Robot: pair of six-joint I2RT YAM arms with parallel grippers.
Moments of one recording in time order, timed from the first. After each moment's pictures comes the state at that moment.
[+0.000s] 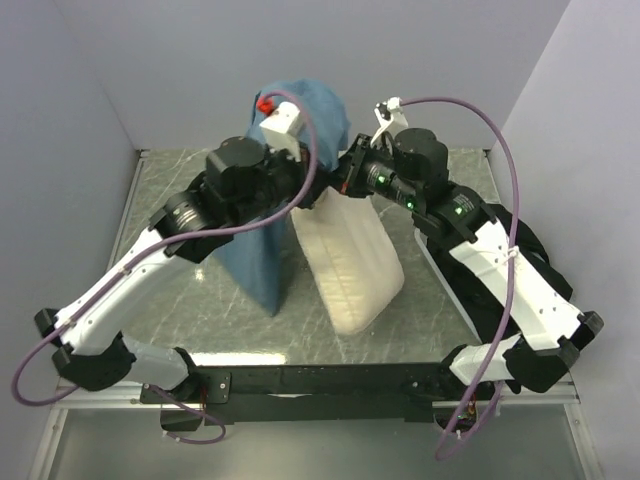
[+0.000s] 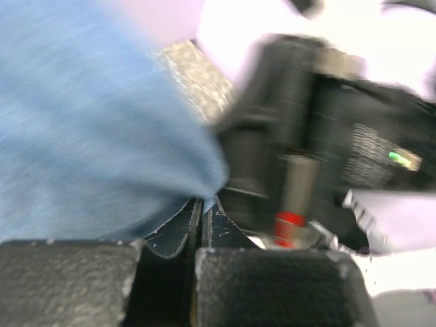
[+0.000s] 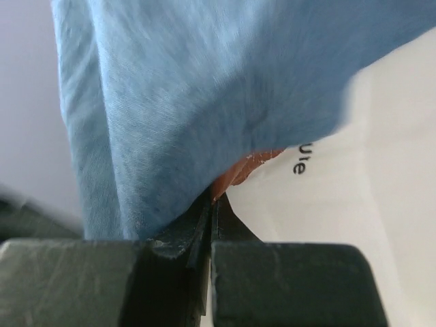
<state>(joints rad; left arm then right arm) -0.90 1.39 1.80 -0.57 -0.09 -0.35 0.69 1.34 1.65 -0.50 -0.11 0.70</state>
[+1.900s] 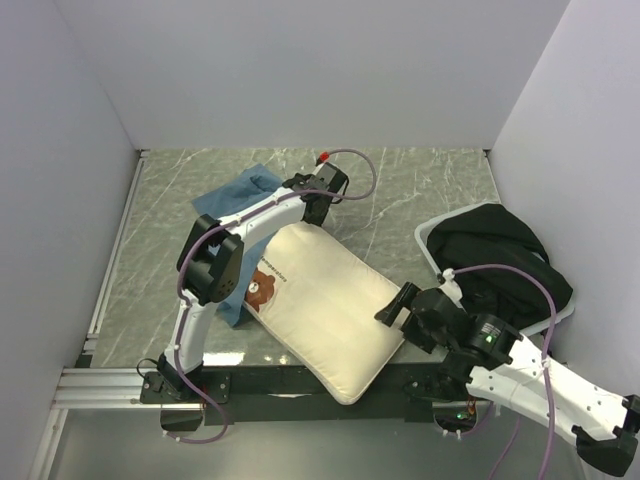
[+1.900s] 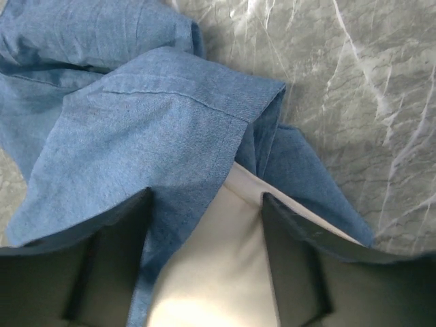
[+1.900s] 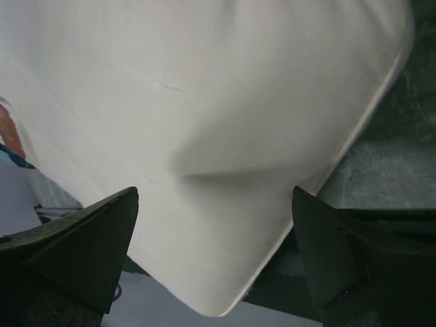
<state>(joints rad) -0.71 2.15 1.82 -0.69 -0.57 -0.19 0.91 0.50 0.51 -0.90 0.27 1.35</state>
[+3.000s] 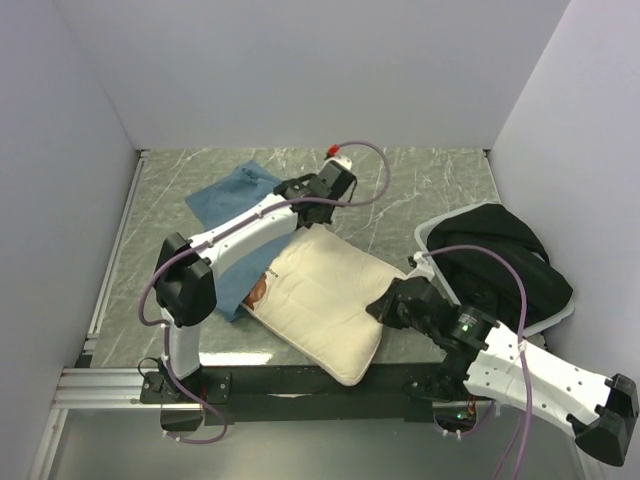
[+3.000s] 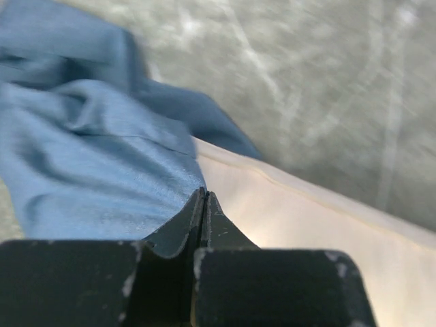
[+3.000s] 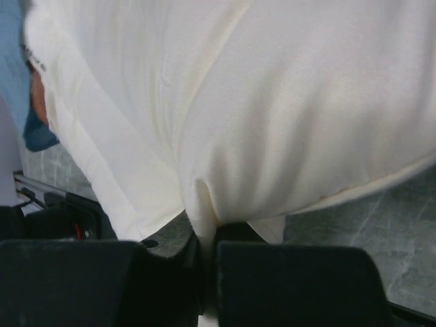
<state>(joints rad) -0.80 1.92 1.77 -0.71 -0.49 -0.25 0.90 0.63 0.44 -0.50 0.22 1.08</state>
